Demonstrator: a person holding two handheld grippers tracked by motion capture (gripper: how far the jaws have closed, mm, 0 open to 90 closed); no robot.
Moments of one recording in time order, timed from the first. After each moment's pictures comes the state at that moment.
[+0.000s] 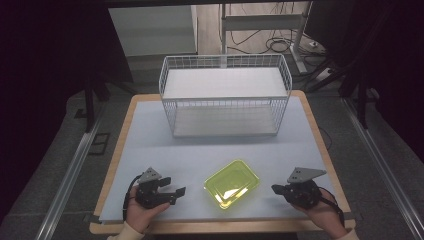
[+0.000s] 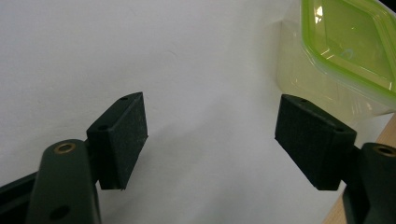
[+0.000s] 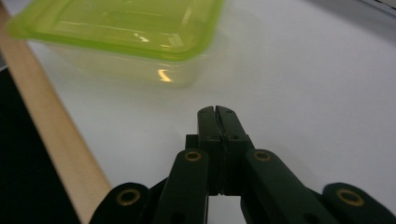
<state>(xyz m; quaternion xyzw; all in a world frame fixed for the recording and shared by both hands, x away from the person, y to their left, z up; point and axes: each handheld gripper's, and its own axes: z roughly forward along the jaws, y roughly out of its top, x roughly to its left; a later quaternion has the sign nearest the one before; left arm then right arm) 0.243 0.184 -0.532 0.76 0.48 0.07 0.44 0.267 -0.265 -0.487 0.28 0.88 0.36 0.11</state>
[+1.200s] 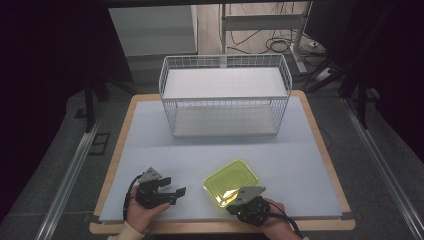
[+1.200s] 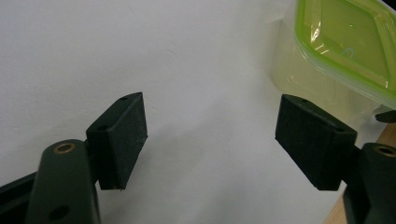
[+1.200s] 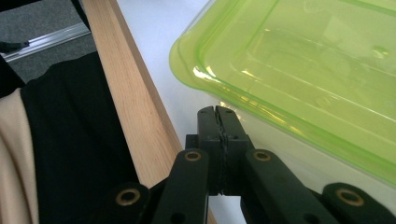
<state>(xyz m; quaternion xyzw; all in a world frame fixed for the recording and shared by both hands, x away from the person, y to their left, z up) 0.244 0.184 -0.533 0.76 0.47 0.07 0.44 0.234 -0.141 -0.518 0.18 0.92 0.35 0.06</state>
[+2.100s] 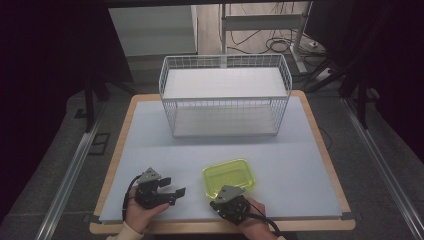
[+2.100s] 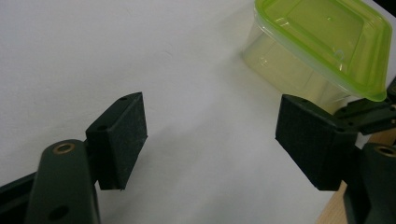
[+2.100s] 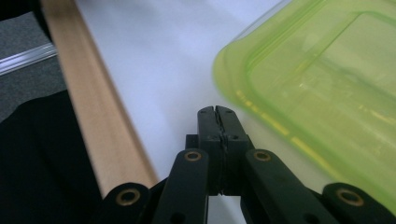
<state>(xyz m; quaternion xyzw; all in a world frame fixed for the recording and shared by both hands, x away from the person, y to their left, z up) 0.242 0.186 -0.531 0.76 0.47 0.07 0.45 0.233 -0.094 -0.530 0.20 0.91 0.36 0.09</state>
